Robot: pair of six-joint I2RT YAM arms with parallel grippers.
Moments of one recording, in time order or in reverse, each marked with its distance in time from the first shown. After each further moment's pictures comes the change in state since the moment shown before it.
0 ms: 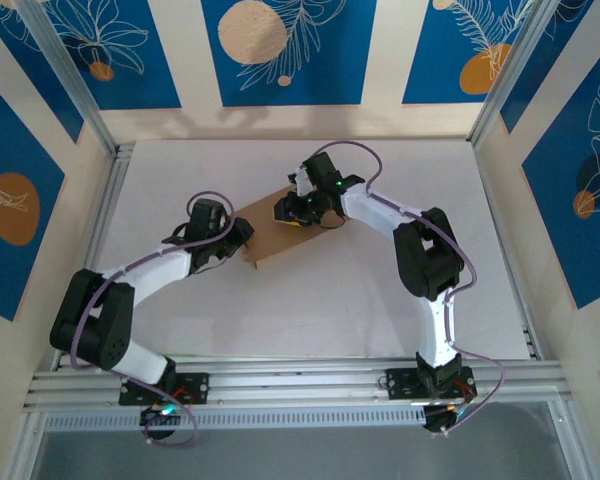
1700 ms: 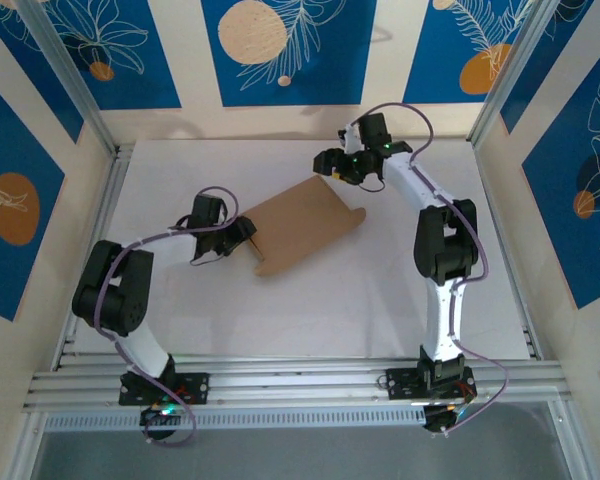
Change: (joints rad) left arm 0.079 0.211 0.092 0.006 0.115 0.180; right arm -0.290 0.090 0.291 -0.141 0.033 -0.183
